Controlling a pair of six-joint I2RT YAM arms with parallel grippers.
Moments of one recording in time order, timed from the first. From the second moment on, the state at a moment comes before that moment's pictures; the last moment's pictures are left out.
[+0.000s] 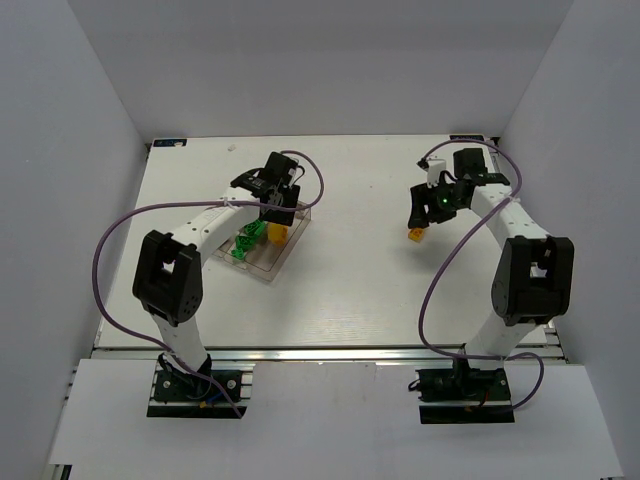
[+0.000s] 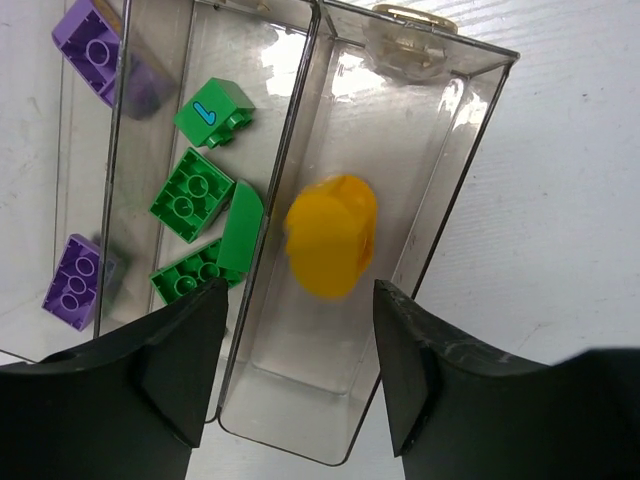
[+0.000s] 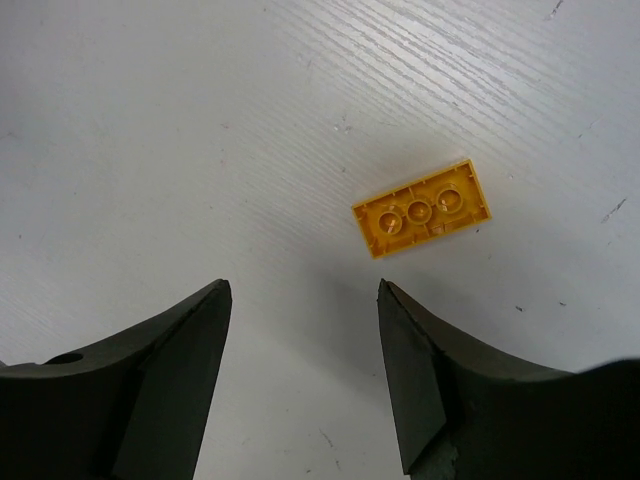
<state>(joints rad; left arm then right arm) -0.50 1.80 1.47 -0.68 -0.29 -0.16 0.06 1.70 1.32 -0.68 -0.48 -0.32</state>
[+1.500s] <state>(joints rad) -0.53 0.97 1.03 -0.52 0.00 -0.57 0.14 2.01 1.46 -0.63 -0.02 0.22</state>
